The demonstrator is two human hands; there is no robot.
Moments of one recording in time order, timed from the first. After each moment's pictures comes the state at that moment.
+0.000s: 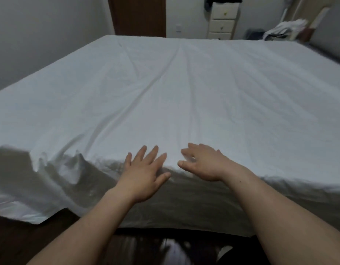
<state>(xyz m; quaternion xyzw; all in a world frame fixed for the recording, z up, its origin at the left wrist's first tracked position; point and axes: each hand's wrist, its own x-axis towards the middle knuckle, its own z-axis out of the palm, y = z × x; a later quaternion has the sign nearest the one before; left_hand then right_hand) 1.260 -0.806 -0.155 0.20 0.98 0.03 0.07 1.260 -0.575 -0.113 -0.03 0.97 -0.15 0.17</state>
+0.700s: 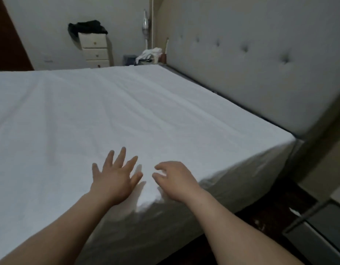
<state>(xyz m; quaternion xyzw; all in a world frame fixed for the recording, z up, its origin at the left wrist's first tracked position) 1.210 -0.494 -0.124 0.36 0.93 0.02 0.06 1.340 -0.337 -0.109 0.23 0.94 -0.26 -0.05</state>
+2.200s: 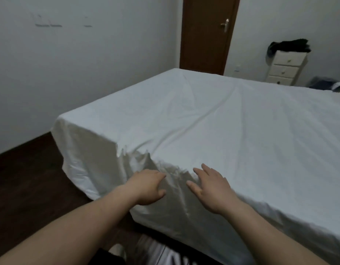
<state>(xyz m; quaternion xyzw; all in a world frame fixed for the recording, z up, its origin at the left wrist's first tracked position) 1.327 -0.913 -0.100 0.08 0.99 0.02 0.13 1.305 -0.674 -0.108 -0.17 0.97 -0.14 0.08</state>
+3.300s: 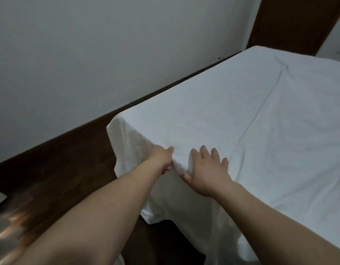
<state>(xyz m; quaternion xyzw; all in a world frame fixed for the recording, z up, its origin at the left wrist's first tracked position) 1.102 -1.271 -0.155 -0.42 0.73 0.54 0.02 1.087 -1.108 -0.138 -0.27 0.96 -0.05 0.12</state>
